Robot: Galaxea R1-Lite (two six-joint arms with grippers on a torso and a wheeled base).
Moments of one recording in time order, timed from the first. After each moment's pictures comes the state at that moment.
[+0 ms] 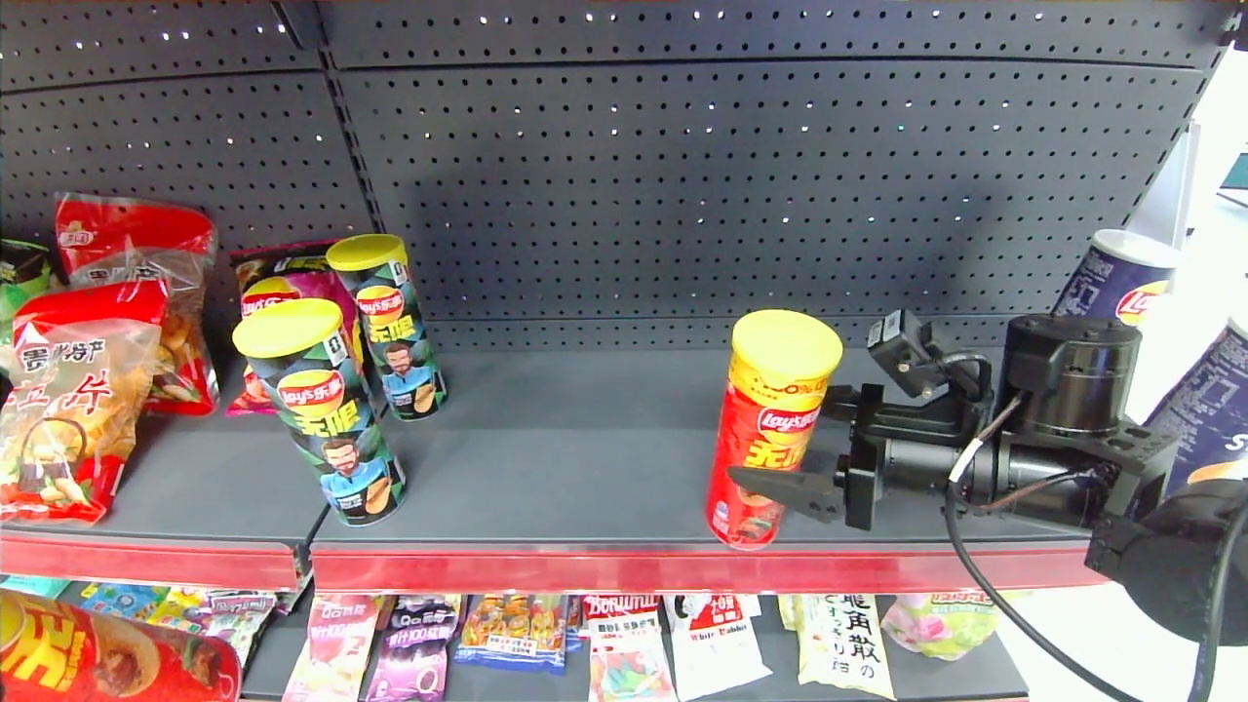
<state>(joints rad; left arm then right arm) 0.12 0.33 -0.41 0.14 -0.35 0.10 0.41 1.74 -0.61 -0.88 0.62 -0.17</state>
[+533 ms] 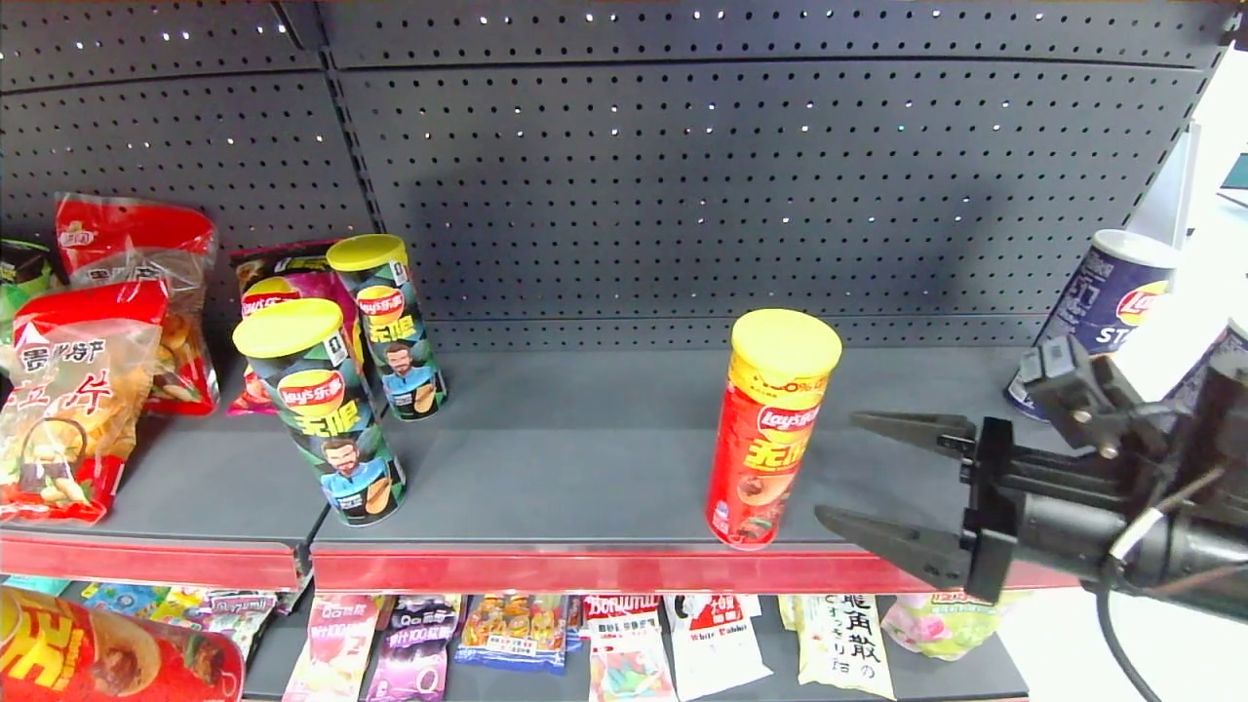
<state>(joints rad) 0.11 0.34 -0.43 0.13 -0.37 0.10 0.38 1.45 -0.37 -0.88 0.56 -0.15</state>
